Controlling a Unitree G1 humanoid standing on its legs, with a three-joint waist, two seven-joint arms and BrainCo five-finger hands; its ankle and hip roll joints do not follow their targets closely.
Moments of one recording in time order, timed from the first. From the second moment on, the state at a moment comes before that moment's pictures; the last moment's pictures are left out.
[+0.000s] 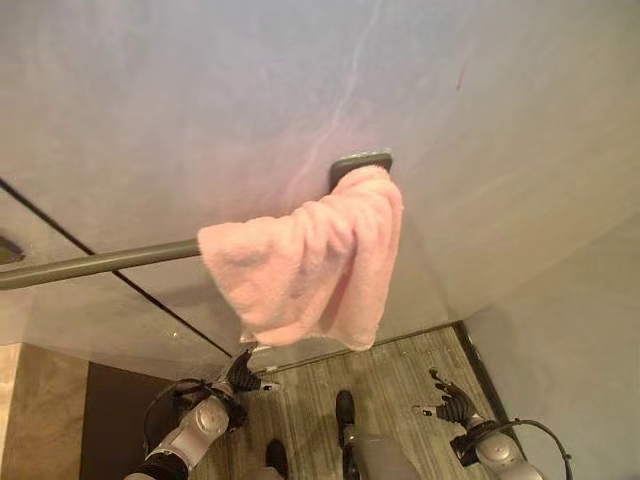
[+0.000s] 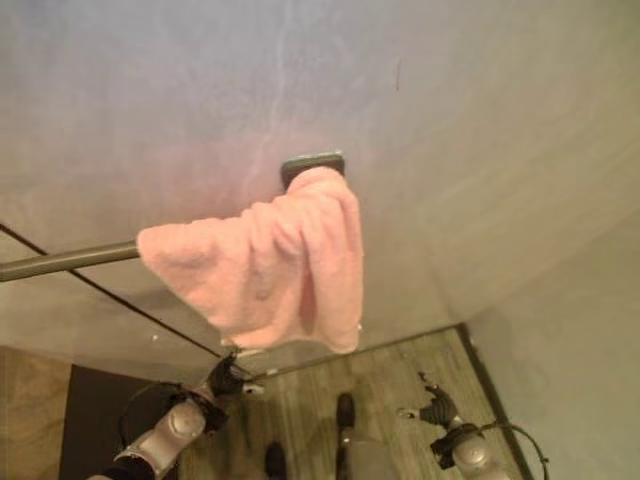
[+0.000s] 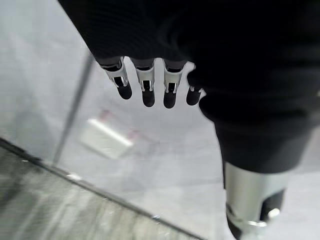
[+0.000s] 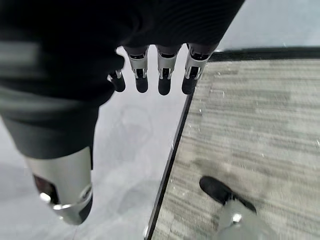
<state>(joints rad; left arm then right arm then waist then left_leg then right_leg) -0.12 0.46 -0.49 0.70 0.14 -0.21 0.18 0.03 -0.43 0.36 0.75 0.04 -0.21 -0.07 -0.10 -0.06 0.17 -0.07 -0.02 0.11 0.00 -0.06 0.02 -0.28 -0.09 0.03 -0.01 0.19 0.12</state>
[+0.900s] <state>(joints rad) 0.15 0.40 -0.28 0.80 0.12 -0.20 0.19 0.09 -0.43 0.20 0.63 0.27 -0.22 -0.04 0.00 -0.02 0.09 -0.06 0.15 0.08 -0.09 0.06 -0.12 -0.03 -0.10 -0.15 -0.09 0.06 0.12</state>
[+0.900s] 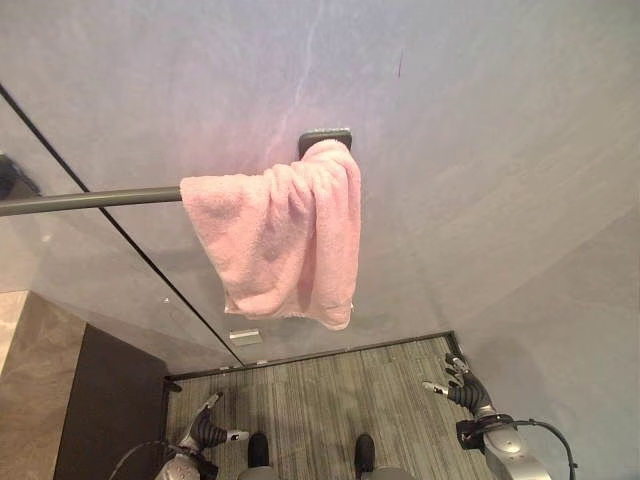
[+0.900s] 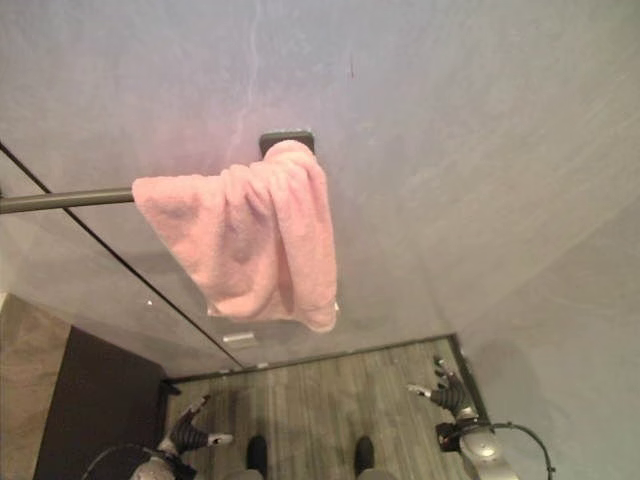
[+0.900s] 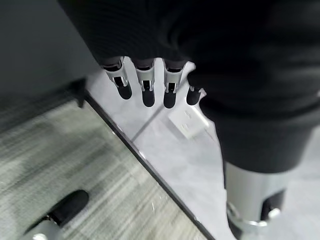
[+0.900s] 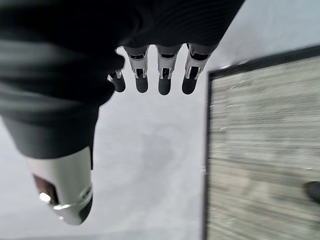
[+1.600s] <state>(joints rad) -0.02 0.74 -0.30 0.38 -0.14 -0.28 0.03 -0.20 -0.75 0.40 0.33 0.58 -0.20 0.24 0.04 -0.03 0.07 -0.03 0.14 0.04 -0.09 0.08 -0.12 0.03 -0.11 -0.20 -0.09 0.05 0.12</state>
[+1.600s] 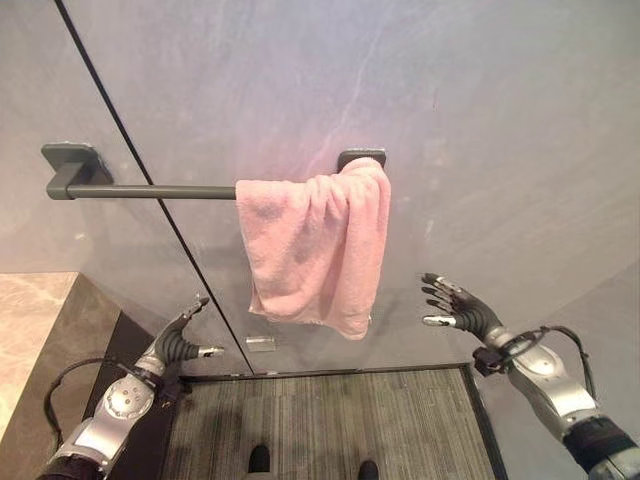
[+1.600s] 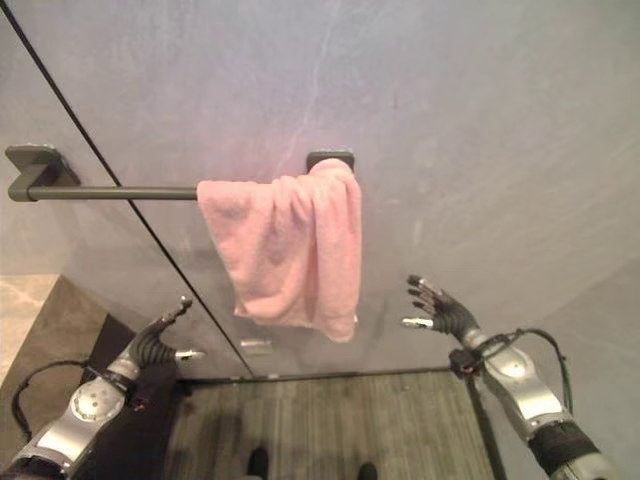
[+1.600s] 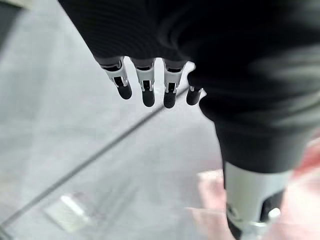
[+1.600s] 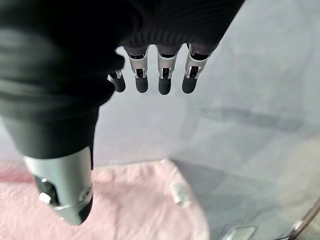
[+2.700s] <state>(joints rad) 0.02 0.52 -0.32 0.14 -0.18 -0.26 0.09 -0.16 -0.49 0.44 -0.03 0.51 -0.19 0.09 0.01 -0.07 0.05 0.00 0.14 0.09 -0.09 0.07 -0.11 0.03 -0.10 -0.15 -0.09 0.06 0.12</state>
